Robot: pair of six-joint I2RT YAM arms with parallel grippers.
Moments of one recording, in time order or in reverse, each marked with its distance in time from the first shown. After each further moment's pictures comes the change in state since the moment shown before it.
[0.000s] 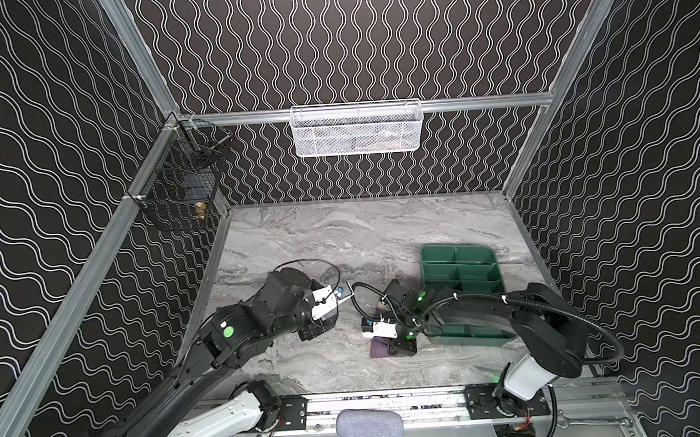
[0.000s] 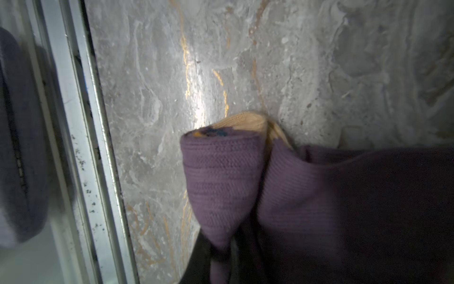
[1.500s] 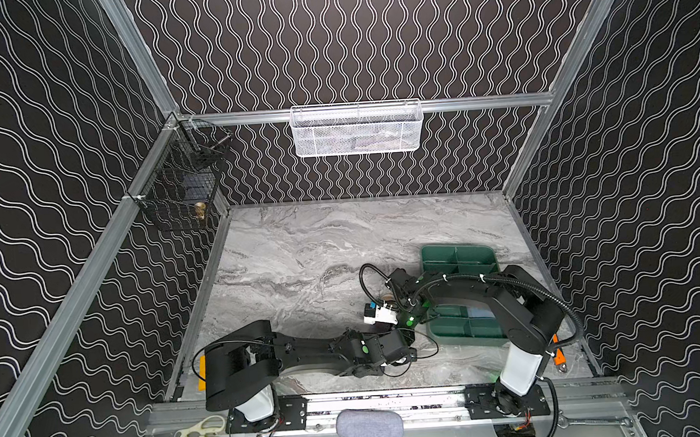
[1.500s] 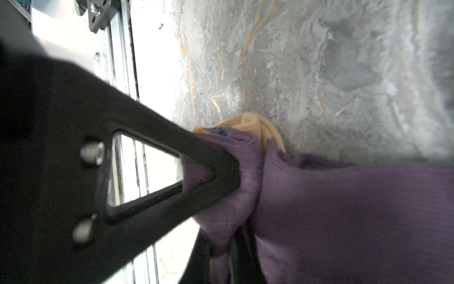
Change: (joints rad) left arm -0.462 0.734 -0.276 0.525 -0.343 -0.050; right arm -0.154 0.161 0.039 0.005 -0.307 -0.057
